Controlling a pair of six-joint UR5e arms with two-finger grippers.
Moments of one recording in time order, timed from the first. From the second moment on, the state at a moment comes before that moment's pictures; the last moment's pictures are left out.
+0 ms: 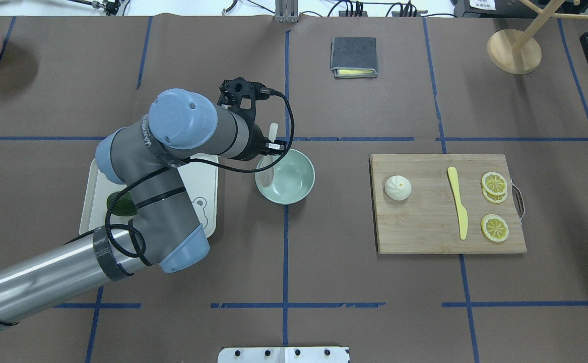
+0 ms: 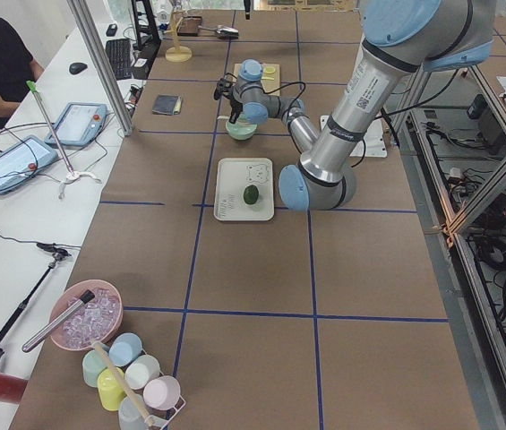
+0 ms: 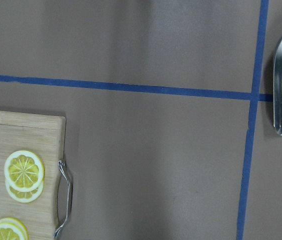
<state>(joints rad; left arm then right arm) -0.56 -2.30 -1.53 -2.06 -1.76 -1.07 1.41 -1.60 1.76 -1.57 2.43 0.16</state>
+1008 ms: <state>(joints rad) -0.54 -2.28 -1.52 -2.07 -1.69 -1.12 1.37 -1.59 1.77 -1.48 2.47 0.22</state>
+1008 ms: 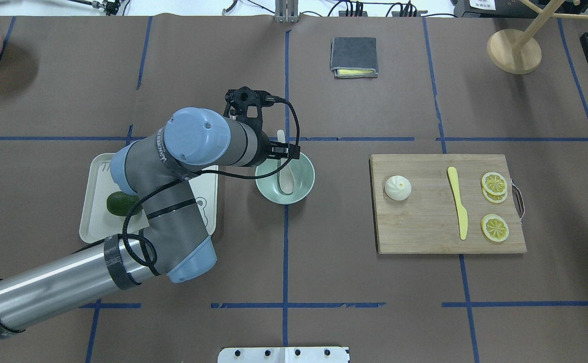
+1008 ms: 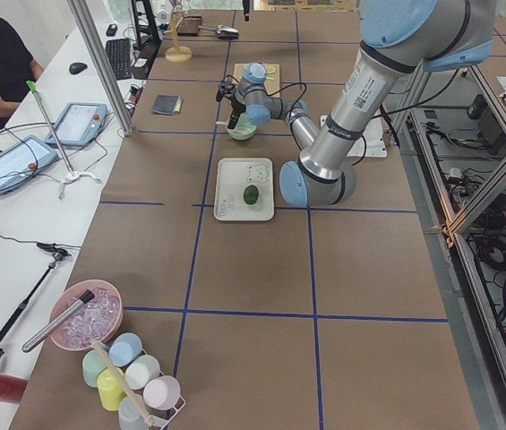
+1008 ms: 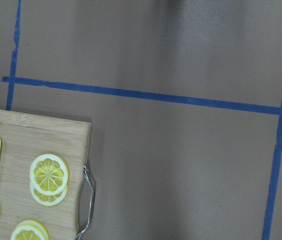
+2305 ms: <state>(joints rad) -0.84 -1.85 -1.82 -2.07 -1.93 -0.62 0.69 -1.29 1.77 -1.17 1.97 1.28</state>
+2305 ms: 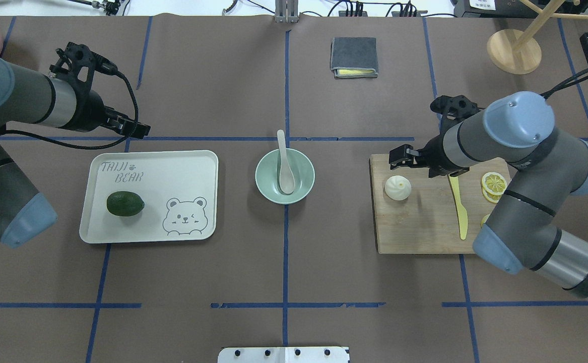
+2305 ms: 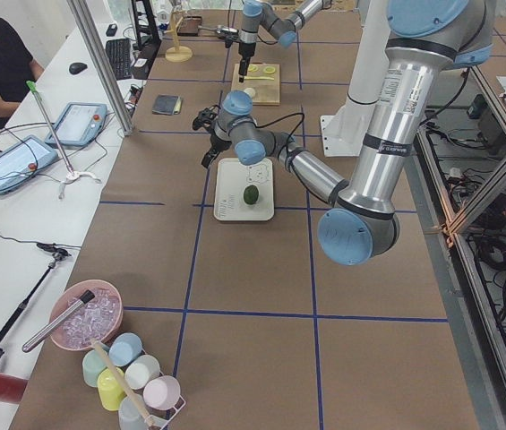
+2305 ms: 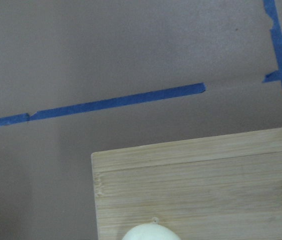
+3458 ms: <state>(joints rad) -0.84 -1.84 -1.83 -2.07 -1.92 -0.63 0.63 -1.27 1.76 -1.24 1.93 1.29</state>
